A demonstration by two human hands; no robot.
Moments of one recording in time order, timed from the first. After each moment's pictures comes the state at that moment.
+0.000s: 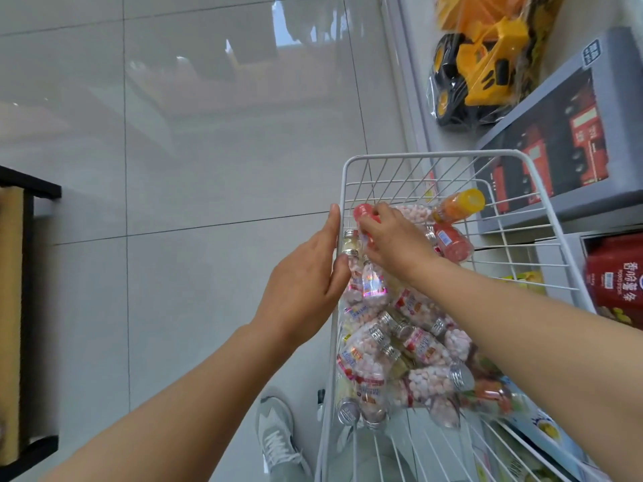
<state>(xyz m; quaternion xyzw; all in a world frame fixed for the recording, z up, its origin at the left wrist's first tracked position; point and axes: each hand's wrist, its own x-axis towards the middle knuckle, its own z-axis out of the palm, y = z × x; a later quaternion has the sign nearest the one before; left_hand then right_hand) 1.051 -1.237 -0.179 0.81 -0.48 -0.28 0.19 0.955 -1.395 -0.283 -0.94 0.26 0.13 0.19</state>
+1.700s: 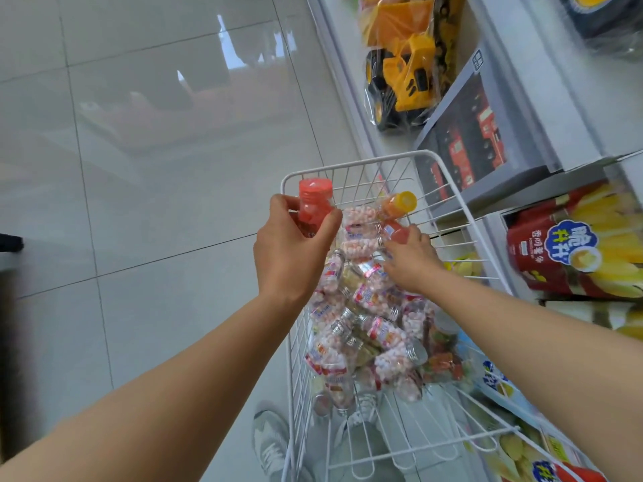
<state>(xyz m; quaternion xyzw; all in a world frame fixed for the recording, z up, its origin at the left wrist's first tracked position) 1.022 -1.303 -0.137 0.83 -0.23 -0.33 0.39 0.869 -1.413 -0.248 -0.79 0.49 0.30 0.23</state>
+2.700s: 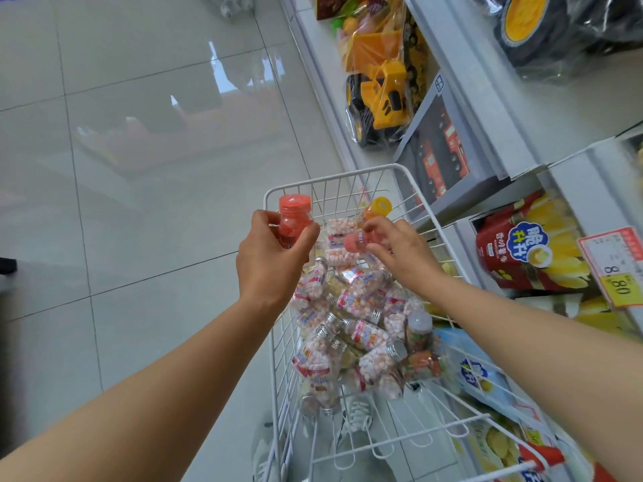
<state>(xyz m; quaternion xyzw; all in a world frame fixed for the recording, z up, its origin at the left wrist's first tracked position) 1.017 -1.297 -0.124 0.83 -0.23 -0.33 0.39 0.849 -1.418 -0.207 -0.82 0.45 0.01 0.34</state>
